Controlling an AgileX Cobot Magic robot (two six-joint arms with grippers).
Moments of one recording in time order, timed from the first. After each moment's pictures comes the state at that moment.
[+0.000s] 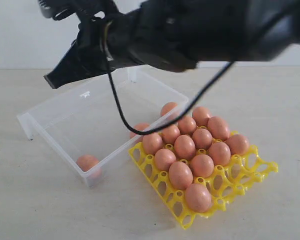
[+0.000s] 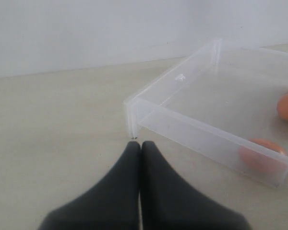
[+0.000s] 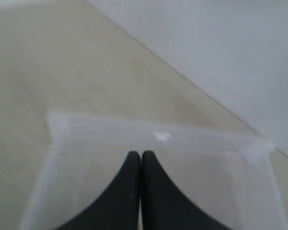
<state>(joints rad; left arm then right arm) -0.05 0.00 0.00 -0.04 0.31 0.13 0.88 1.83 -1.46 -0.69 0.25 0.54</state>
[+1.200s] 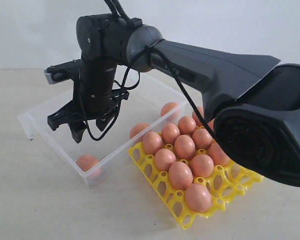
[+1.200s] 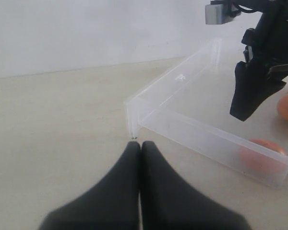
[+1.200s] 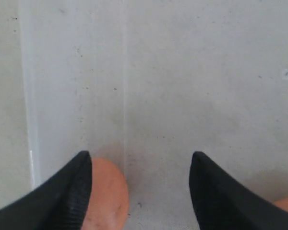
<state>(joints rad) -0.05 0.00 0.00 -0.04 0.31 0.13 0.79 2.46 -2.31 0.19 1.22 -0.04</state>
